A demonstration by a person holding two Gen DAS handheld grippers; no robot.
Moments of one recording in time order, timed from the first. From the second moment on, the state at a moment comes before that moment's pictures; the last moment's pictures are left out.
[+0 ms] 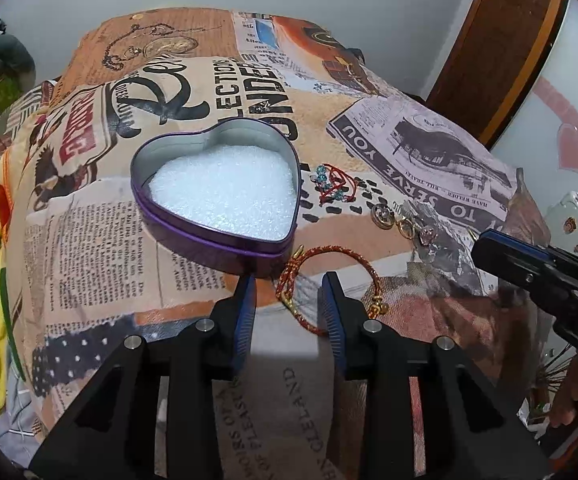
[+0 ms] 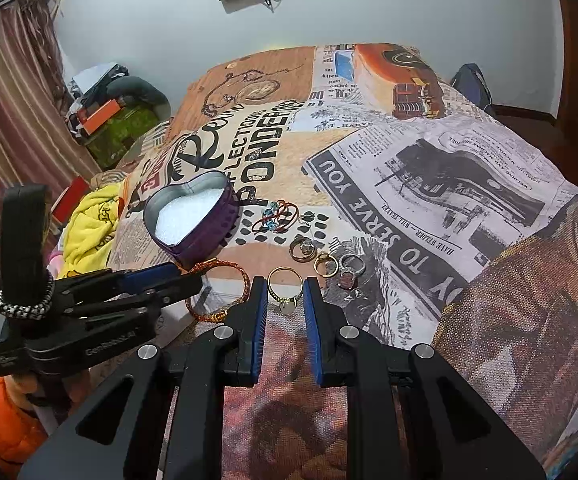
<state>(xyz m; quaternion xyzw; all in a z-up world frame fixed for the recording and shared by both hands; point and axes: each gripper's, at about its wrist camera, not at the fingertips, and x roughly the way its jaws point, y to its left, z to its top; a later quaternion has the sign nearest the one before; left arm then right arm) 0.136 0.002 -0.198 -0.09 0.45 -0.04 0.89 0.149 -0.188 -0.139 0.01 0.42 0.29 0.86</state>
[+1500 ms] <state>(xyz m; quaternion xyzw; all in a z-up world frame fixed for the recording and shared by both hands) 0.127 0.067 -0.117 -0.10 0.34 0.01 0.94 0.170 -0.113 -0.096 -0.03 0.35 0.35 0.87</state>
